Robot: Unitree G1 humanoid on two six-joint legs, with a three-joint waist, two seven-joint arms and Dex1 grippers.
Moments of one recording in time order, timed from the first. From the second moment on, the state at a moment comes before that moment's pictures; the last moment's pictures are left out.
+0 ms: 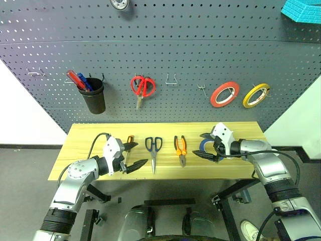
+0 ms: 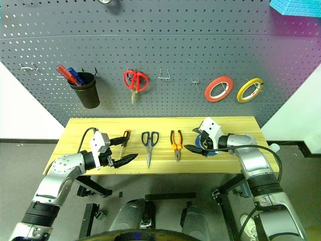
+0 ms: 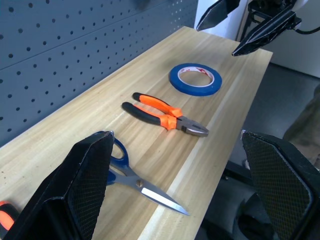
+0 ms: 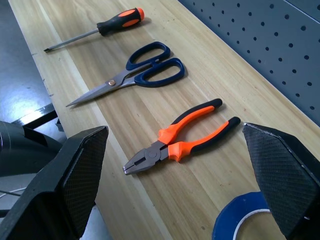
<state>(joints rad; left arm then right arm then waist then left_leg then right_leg) -0.05 0.49 -0.05 -0.01 -0.31 0.13 -0.95 -0.33 -0.60 0.11 0.25 0.14 0.27 1.01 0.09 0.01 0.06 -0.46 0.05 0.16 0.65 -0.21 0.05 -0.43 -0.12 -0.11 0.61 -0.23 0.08</state>
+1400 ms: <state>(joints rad) -0.68 0.36 -0.22 0.41 -0.16 0.30 -0.99 -0.56 -0.52 0.21 0.49 0.00 0.61 0.79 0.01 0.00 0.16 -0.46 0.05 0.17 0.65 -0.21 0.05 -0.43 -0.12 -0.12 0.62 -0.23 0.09</state>
